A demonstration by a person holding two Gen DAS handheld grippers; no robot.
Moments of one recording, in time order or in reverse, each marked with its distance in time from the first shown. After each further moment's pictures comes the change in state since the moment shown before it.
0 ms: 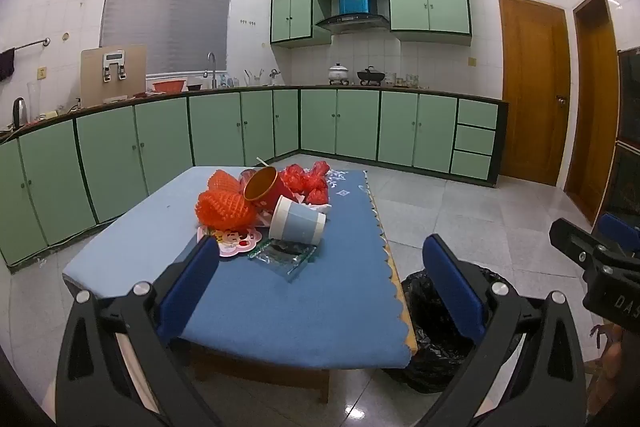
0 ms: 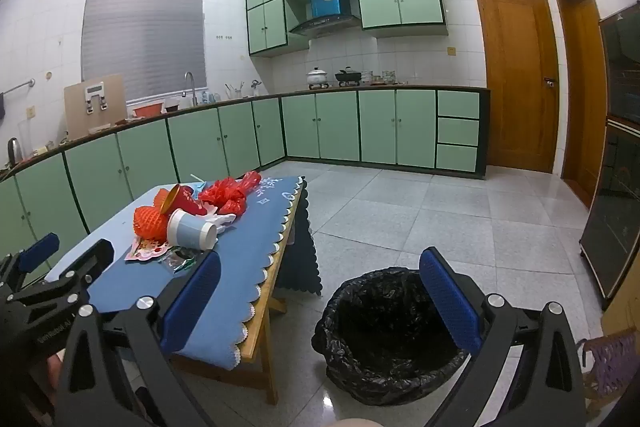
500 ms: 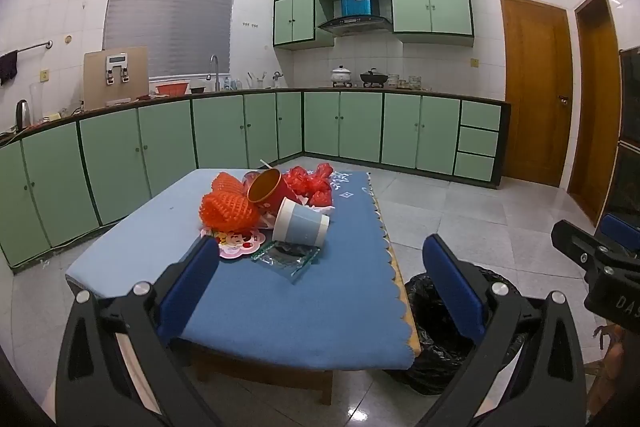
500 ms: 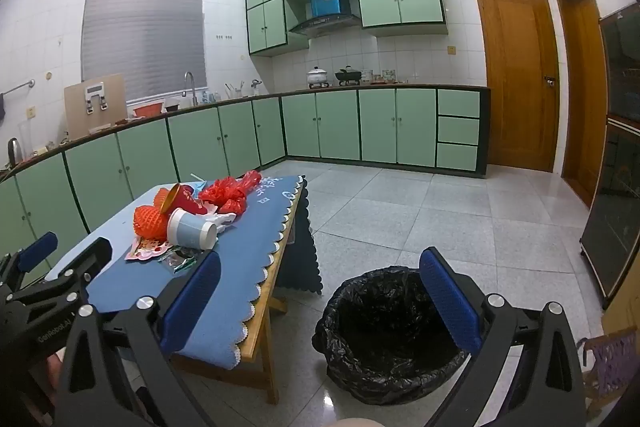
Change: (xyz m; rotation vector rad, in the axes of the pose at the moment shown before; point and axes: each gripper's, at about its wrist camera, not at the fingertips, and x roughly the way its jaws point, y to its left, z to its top) left arm 0.000 -0.003 -0.002 0.009 -0.005 0.011; right arm 0.001 0.000 0.000 0.001 0.001 0.001
